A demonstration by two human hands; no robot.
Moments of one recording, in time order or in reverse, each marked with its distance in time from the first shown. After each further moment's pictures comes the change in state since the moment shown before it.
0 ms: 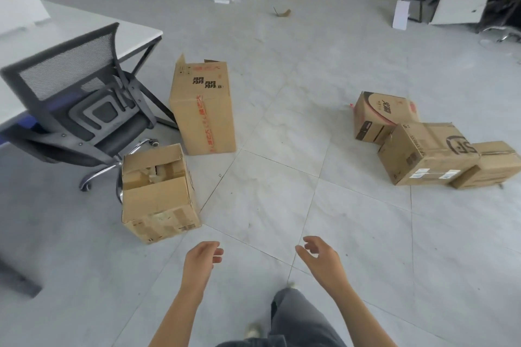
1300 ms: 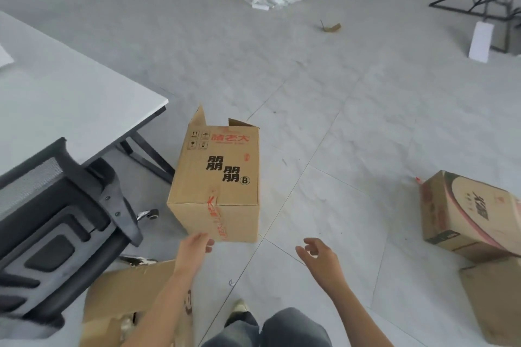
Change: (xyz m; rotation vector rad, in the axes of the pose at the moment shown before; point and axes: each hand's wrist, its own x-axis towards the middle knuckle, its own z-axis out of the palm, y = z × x) left_hand 0.580 0.401 0.064 0.065 0.110 -0.064; right_hand 0.619 -0.360 0.006 -0.074 -0.106 -0.020
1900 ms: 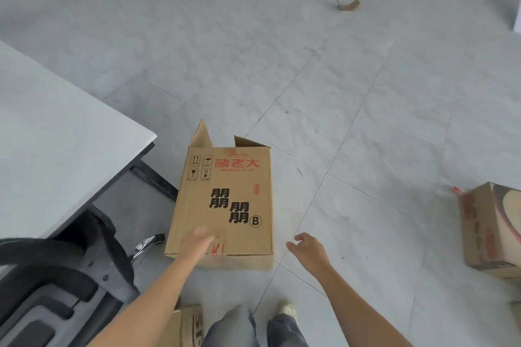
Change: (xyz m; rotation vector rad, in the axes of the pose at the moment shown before) left_hand 0.187 0.100 0.025 0.383 -0.084 -0.083; right_hand 0.214 -0.090 0.027 -0.095 -0.206 0.154
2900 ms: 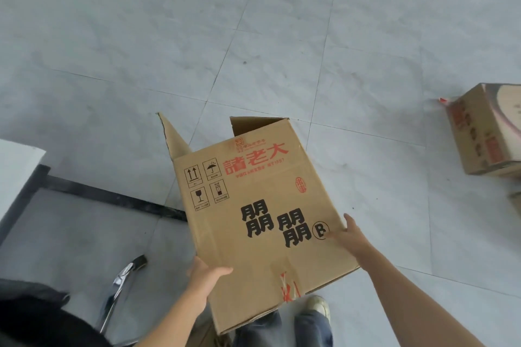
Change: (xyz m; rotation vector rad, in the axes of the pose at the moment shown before) left_hand 0.192 -0.086 0.050 0.086 -0.204 -0.286; right_hand 0.162 0.100 0.062 0.402 0.090 0.496
